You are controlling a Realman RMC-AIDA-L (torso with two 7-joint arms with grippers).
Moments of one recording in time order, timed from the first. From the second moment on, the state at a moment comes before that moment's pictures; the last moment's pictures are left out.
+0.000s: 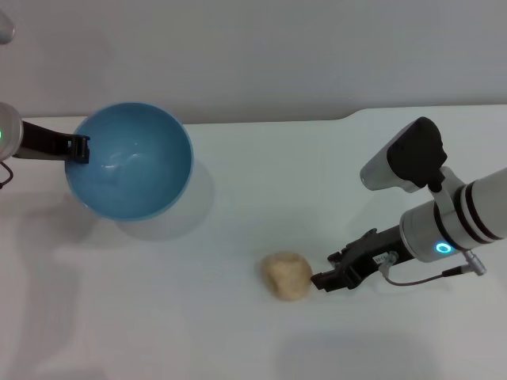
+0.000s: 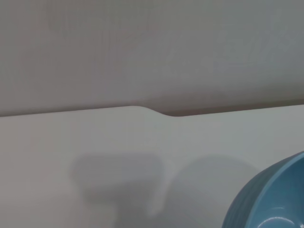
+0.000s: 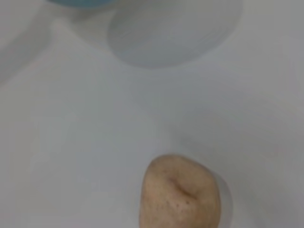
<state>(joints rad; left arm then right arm) -0.60 -2.05 -2.03 -1.16 2.70 -1.17 0.32 0.69 2.07 -1.45 -0.65 -2.17 -1.03 2.13</state>
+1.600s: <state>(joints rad) -0.62 -2.05 -1.99 -1.16 2.70 -1.16 0.33 0.67 2.07 -1.76 -0.64 -1.87 -0.77 2.13</state>
